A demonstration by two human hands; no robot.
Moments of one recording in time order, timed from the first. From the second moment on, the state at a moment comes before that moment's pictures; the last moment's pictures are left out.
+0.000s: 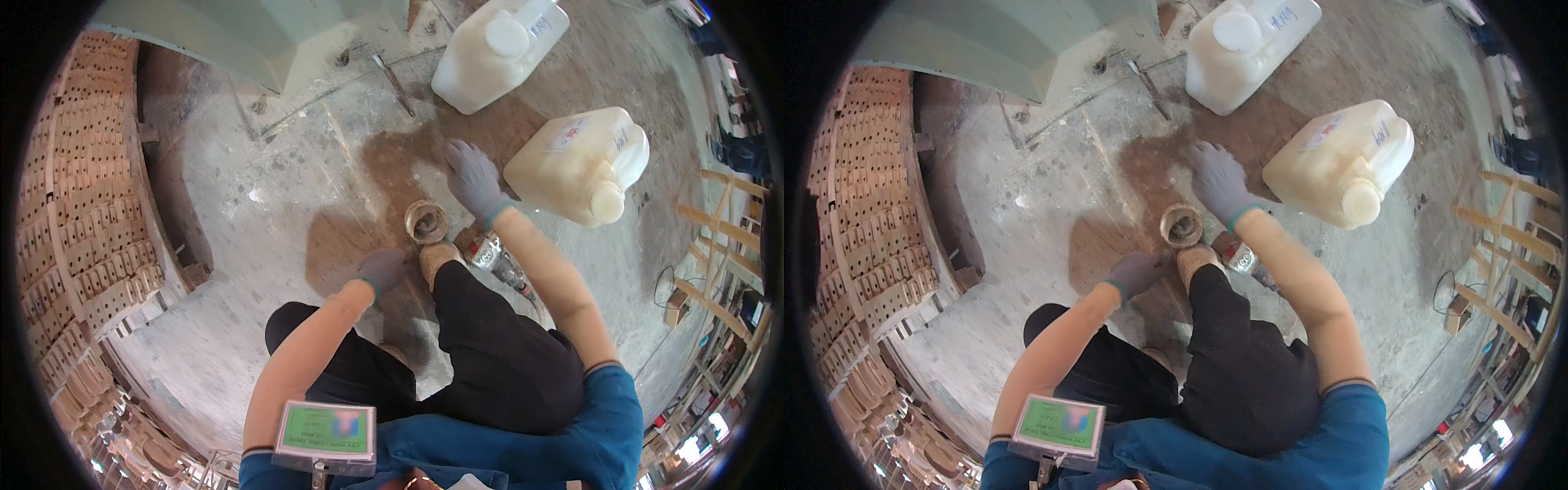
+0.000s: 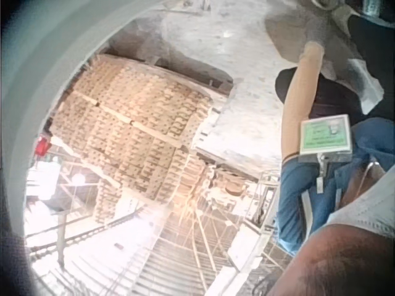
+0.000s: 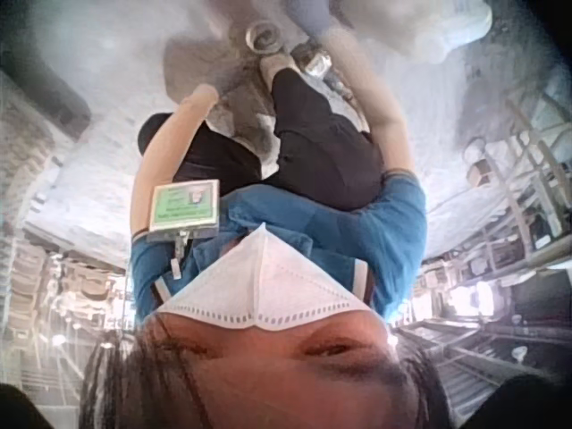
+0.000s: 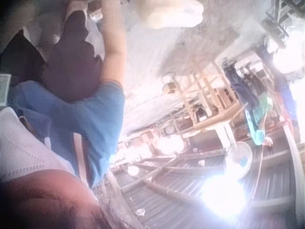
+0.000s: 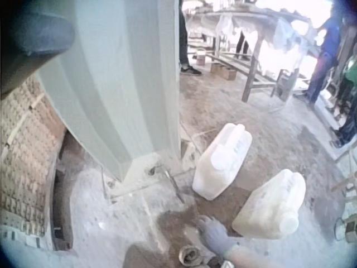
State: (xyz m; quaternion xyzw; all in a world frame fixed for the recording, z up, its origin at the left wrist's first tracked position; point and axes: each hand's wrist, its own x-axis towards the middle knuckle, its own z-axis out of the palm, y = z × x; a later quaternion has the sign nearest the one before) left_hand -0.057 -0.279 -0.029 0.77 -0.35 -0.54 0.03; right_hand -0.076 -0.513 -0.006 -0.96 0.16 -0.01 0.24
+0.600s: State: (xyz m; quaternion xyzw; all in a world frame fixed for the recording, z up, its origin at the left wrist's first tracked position) left_hand 0.001 -0.191 0.062 0.75 0.06 -0.44 0.50; right_hand 0.010 -0.551 -0.019 -0.61 0.23 0.08 0.76
